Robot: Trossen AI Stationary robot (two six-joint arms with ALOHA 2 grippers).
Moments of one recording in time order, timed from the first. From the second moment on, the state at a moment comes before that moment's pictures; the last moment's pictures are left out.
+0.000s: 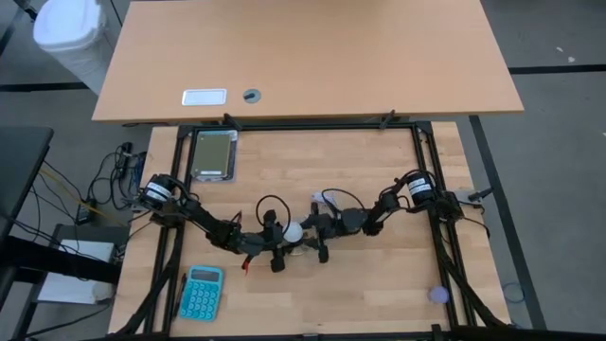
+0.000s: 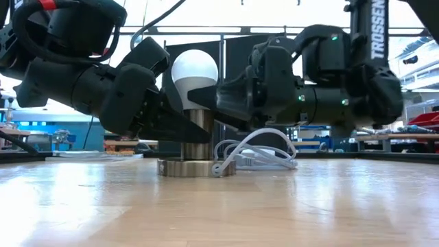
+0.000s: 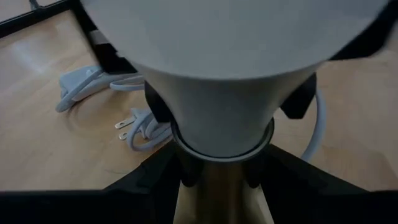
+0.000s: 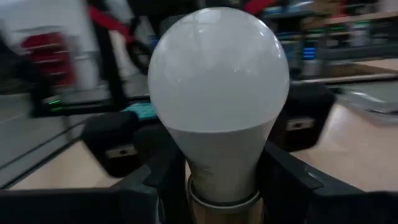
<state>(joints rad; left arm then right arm) -0.37 1.90 0.57 0.94 -0.55 -0.21 0.19 2.22 0.76 1.51 0.02 0.12</state>
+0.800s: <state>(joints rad) -0.37 1.91 0.57 0.94 -0.58 -0.21 0.09 2.10 0.72 1.35 -0.20 0.17</state>
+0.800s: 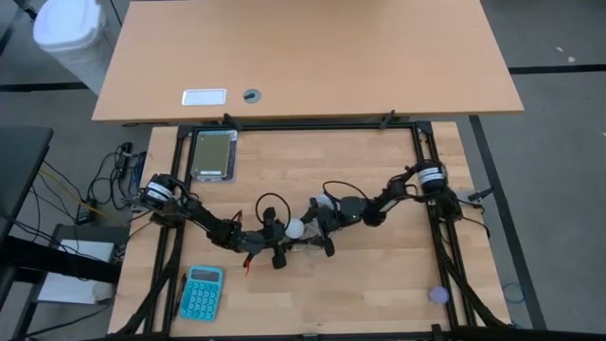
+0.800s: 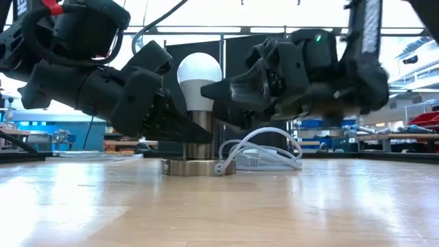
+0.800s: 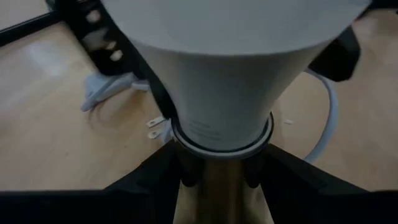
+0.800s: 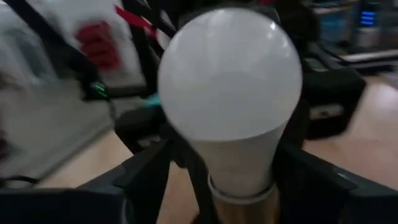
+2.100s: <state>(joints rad) -0.37 1.90 0.57 0.93 -0.64 -0.24 0.38 2.11 0.94 1.05 0.79 0.25</state>
